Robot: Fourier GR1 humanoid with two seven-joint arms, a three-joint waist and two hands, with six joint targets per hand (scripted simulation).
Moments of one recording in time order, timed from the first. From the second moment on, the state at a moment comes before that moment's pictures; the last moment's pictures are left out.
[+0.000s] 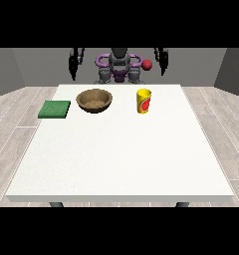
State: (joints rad) left arm -0.01 0.09 -0.03 -1.57 0.01 -0.03 -0.04; right arm 0.01 -0.13 0.02 -1.55 0.00 0.00 0.01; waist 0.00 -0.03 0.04
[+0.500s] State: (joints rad) left arm 0.02 0.05 -0.02 -1.68 0.08 0.03 0.20; right arm 0.05 -0.11 0.00 -1.70 -0.10 -0.01 0.23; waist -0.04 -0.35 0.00
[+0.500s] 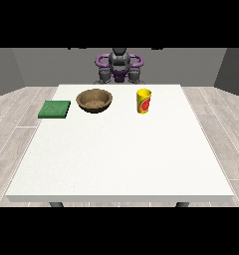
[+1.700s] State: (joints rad) left arm -0.25 0.05 0.05 -1.55 0.01 0.14 -0.11; right arm -0.12 -0.11 -0.09 -1.84 -0.18 0.02 0.10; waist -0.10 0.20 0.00
